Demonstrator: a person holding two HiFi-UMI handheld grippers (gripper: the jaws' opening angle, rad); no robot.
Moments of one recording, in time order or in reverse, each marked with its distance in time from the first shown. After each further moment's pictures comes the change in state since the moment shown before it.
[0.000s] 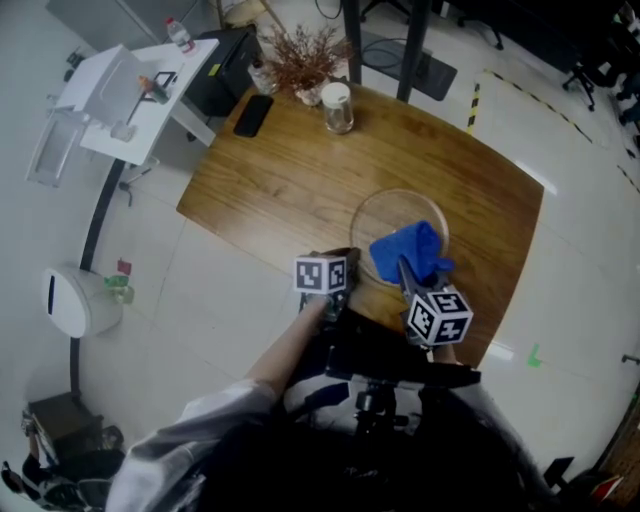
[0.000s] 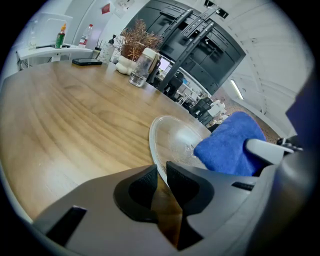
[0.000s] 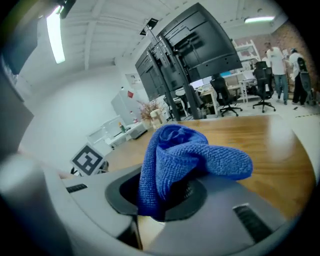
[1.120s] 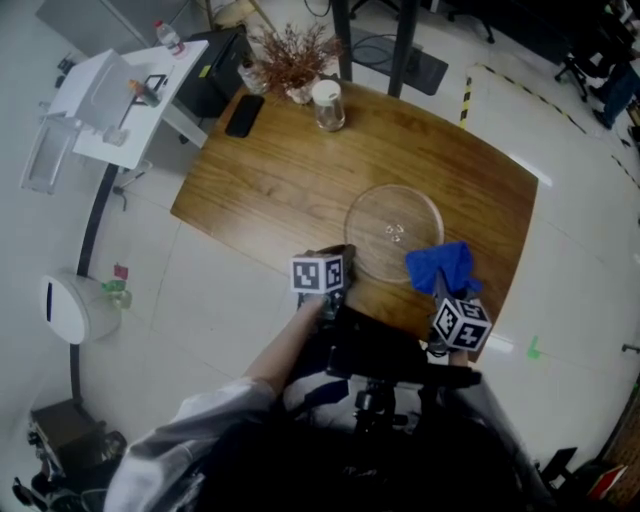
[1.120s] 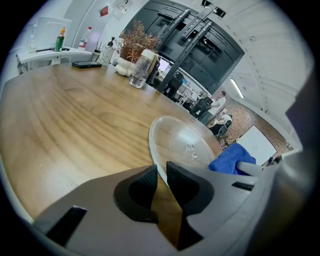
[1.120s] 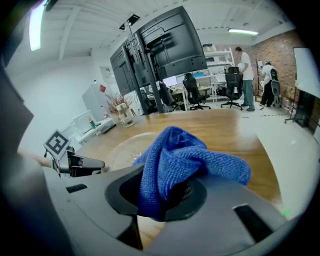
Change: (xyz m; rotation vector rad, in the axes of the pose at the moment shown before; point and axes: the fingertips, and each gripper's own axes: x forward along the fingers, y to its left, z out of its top) left arm 0.001 0.002 -0.002 0.020 -0.015 0.023; right arm -0.052 -0.105 -0.051 0.108 0.022 -0.299
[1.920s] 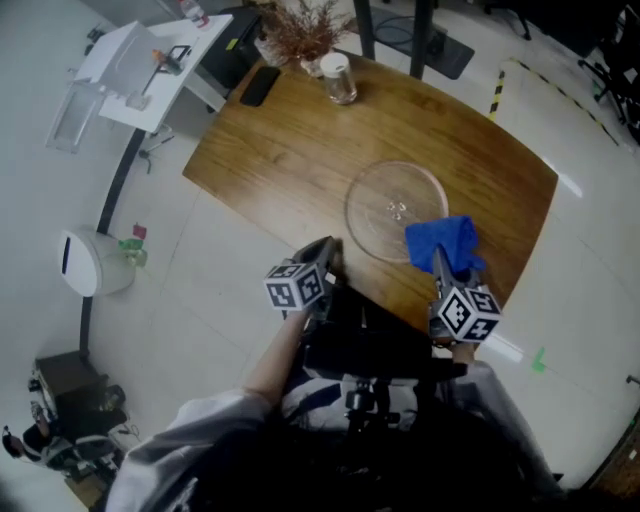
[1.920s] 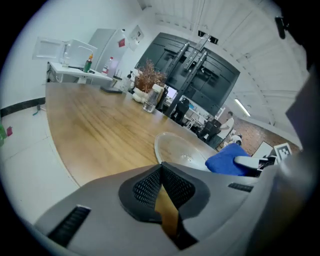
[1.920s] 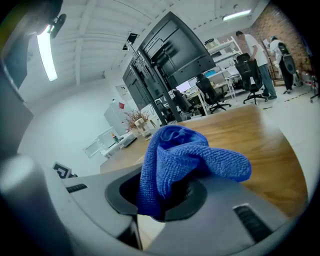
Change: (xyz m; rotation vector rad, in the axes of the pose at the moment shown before) left arm -0.062 -0.016 -0.026 -0.082 -0.317 0.099; right arm -0.015 0.005 0.033 0.043 -0.085 0.293
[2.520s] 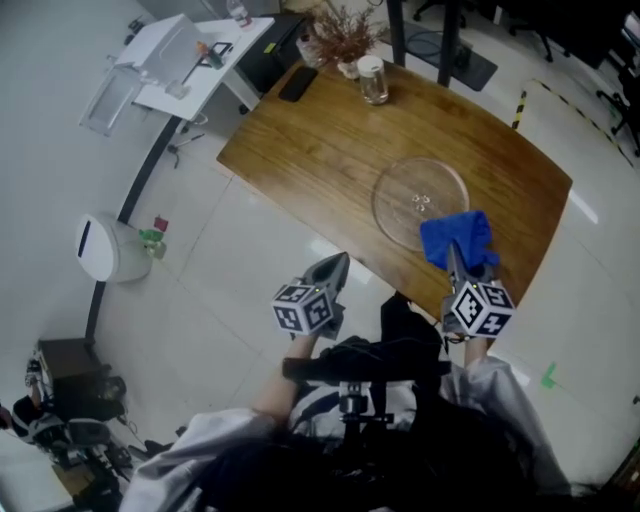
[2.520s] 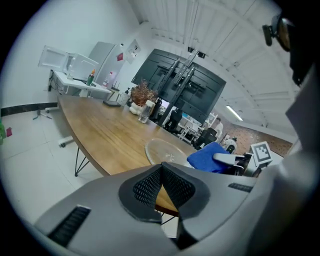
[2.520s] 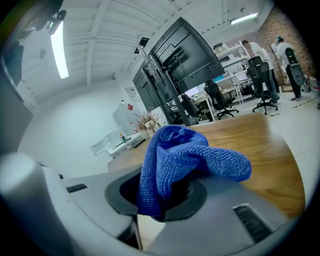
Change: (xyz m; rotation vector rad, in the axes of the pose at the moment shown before) left arm -0.095 -0.028 -0.026 0.024 -0.118 -0.058; right arm -0.019 0.035 -0.014 -0.076 -0.046 0.059
